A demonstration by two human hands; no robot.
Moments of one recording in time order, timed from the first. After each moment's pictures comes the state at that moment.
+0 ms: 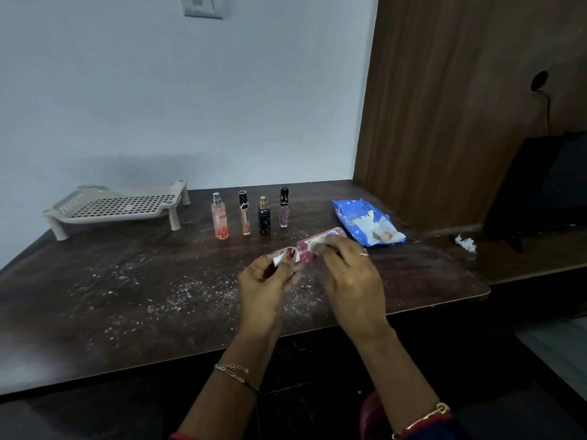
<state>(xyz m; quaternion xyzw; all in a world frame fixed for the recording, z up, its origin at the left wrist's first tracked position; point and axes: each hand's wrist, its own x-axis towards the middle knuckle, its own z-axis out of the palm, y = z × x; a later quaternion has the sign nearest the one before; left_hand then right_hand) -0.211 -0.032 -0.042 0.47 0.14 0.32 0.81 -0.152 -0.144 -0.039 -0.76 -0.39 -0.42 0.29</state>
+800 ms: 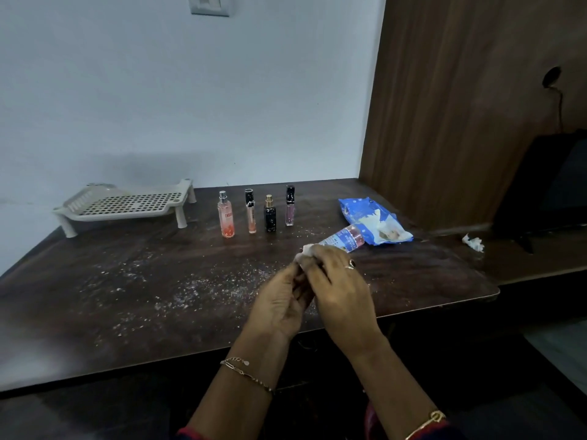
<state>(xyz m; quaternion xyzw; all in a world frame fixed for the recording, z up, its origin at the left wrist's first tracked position) -0.210 -0.043 -0.030 0.35 0.21 0.14 0.90 -0.169 -0.126 -0.052 -0.76 -0.43 -0.43 0.25</state>
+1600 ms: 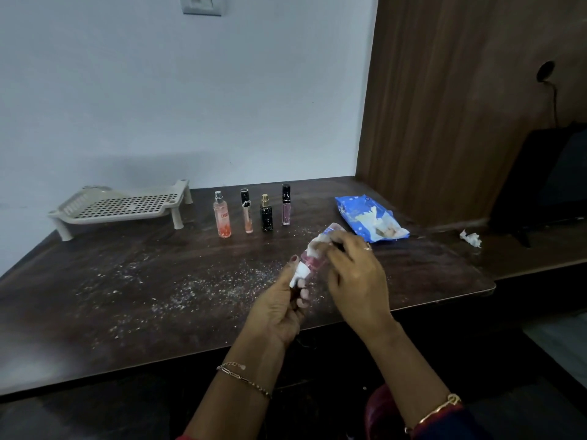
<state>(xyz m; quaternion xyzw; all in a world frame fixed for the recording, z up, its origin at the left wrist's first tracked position) -0.210 -0.044 -0.038 0.36 0.27 0.10 0.89 -0.149 -0.144 -0.041 -0.76 -0.40 -0.41 0.32</state>
